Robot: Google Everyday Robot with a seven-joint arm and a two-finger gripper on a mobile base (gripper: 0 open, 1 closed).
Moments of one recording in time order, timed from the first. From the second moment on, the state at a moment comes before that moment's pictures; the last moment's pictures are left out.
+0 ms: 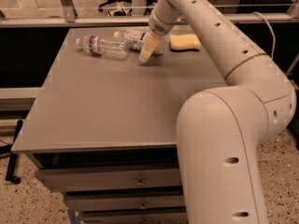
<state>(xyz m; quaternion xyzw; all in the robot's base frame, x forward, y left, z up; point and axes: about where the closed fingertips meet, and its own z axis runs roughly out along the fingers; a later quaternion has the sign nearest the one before) 0.827 -0.031 0.864 -0.57 0.76 0.00 0.31</state>
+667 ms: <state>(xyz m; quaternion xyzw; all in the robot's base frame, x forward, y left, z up) 0.796 -0.055 0.901 -0.54 0.76 0.04 0.36</state>
